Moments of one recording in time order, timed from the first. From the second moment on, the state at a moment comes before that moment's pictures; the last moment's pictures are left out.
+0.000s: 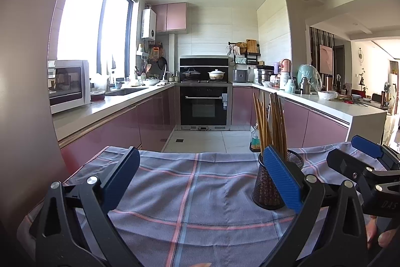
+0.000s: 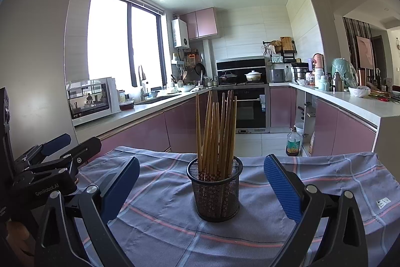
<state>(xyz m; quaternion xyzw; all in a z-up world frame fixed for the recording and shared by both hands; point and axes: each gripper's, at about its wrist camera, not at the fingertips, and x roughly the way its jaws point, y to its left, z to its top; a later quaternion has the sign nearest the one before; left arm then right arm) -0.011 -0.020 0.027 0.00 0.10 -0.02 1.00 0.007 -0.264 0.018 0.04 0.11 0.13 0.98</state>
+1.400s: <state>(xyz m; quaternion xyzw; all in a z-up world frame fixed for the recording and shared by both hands) -0.011 -0.023 0.025 0.00 0.10 -0.03 0.99 0.005 -0.266 0.019 0.04 0.11 0.12 0.99</state>
